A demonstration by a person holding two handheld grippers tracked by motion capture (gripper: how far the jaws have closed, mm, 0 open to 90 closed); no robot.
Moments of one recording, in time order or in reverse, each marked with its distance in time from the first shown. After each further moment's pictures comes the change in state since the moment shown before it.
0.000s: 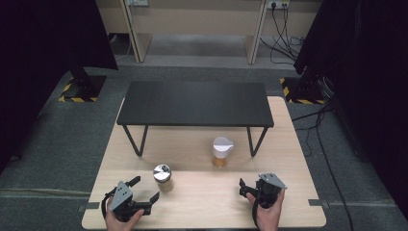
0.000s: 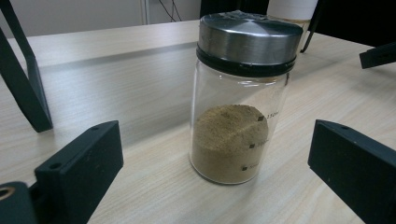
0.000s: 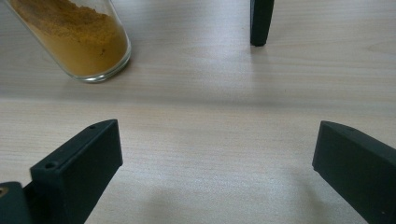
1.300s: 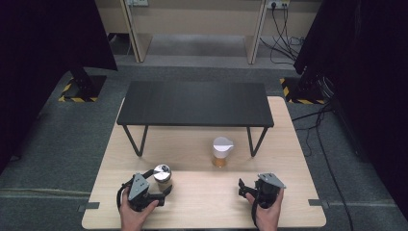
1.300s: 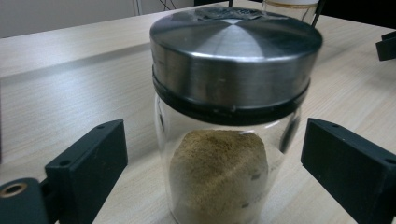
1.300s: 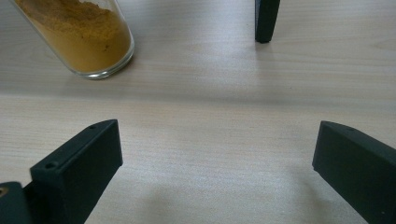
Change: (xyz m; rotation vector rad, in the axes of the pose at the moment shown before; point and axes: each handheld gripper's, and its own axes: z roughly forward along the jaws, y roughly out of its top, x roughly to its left) left arm -0.011 0.024 0.046 0.072 -0.012 0.058; right arm 0.001 0.002 0.001 0.012 0.007 -0.002
